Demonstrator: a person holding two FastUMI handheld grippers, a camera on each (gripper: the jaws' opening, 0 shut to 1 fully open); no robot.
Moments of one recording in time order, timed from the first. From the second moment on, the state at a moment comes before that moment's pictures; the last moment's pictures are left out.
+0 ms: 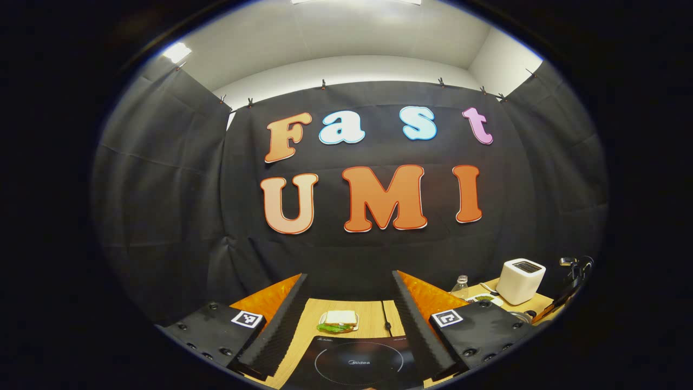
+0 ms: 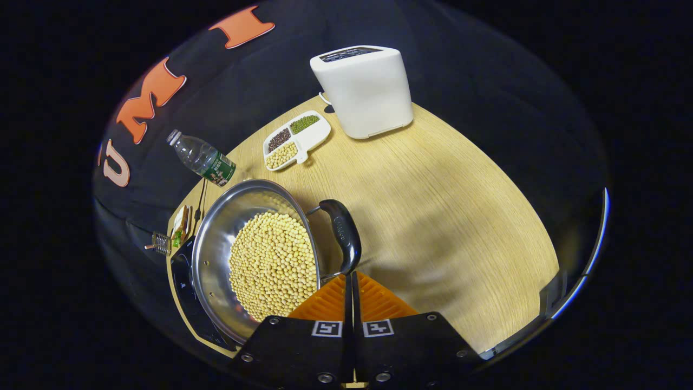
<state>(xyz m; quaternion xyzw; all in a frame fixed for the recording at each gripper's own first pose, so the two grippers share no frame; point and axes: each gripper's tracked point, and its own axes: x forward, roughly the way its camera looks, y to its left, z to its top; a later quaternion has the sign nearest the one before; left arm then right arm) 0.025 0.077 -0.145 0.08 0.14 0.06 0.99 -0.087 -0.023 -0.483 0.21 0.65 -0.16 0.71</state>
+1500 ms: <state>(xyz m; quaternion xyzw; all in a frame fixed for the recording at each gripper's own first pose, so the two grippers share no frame) -0.003 -0.065 -0.420 0.02 0.45 -0.07 0.89 -0.035 -0.024 -0.417 0.12 0.55 -0.09 0.82</state>
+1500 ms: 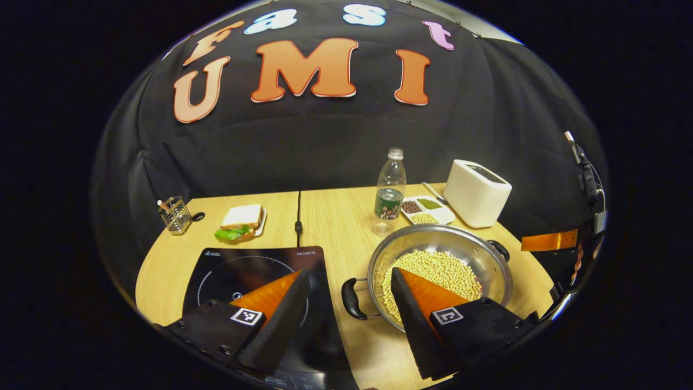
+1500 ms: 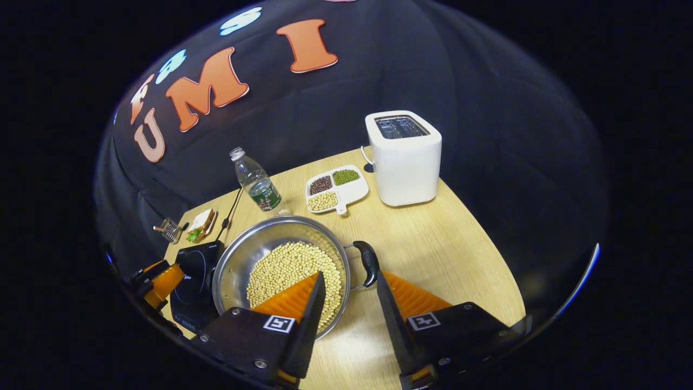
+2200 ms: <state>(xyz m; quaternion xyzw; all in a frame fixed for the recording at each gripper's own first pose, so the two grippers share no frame) -0.016 -0.085 -0.502 -0.03 0.53 -0.08 0.85 -0.035 -0.030 -0.425 0.09 0.55 -0.08 0.83</state>
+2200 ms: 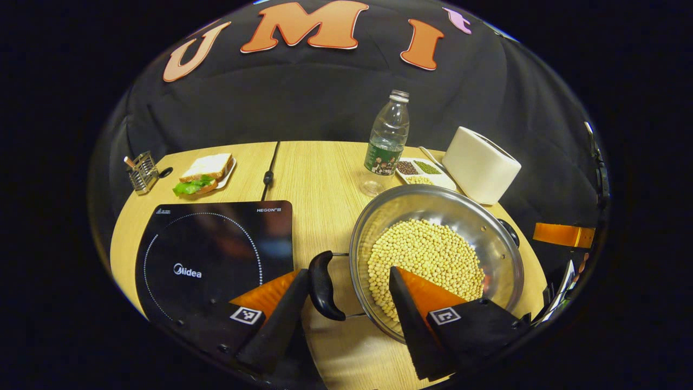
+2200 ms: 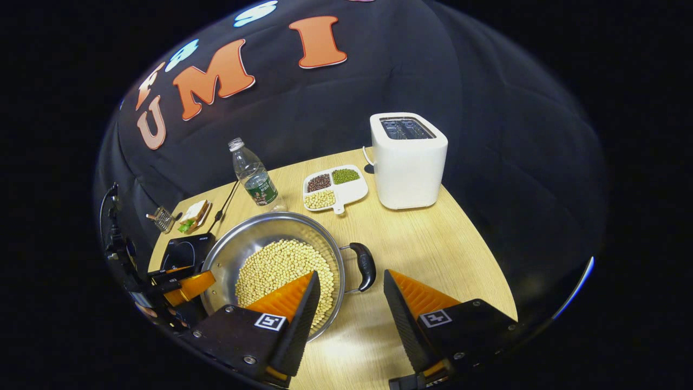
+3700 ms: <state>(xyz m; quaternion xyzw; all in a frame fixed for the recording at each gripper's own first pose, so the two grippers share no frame) 0.013 -0.095 -0.562 0.04 0.50 -0.06 0.86 -0.038 -0.023 -0.510 0.00 0.60 -0.10 0.79</state>
